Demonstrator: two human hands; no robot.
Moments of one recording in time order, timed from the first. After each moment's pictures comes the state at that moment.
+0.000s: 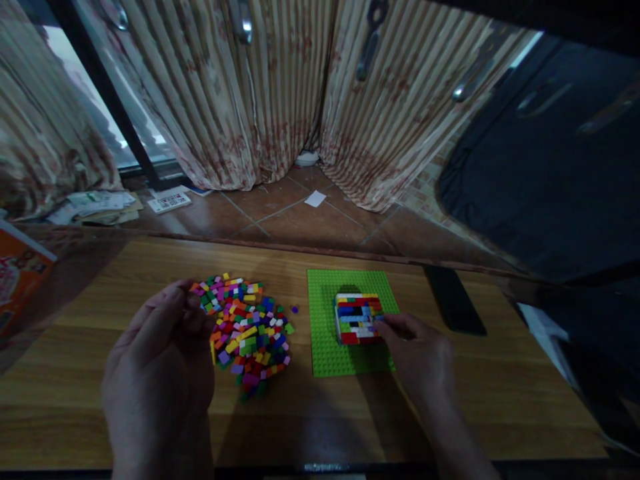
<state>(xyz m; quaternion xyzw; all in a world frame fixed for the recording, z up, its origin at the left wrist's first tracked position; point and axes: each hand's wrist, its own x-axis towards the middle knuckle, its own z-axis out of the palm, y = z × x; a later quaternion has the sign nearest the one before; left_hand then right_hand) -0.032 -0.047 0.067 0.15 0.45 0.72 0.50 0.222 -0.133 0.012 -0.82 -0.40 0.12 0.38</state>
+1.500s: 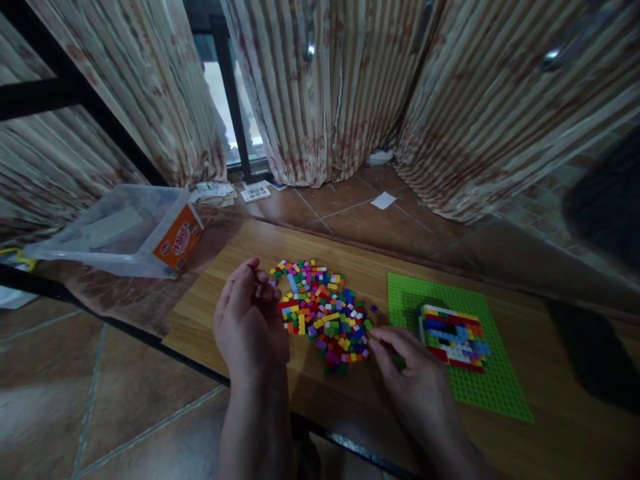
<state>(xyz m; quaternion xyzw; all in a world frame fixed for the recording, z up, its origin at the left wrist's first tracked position) -0.072 -0.053 0.068 0.09 0.42 0.79 0.44 0.120 -0.120 -0.008 -0.60 -0.68 0.17 0.38</state>
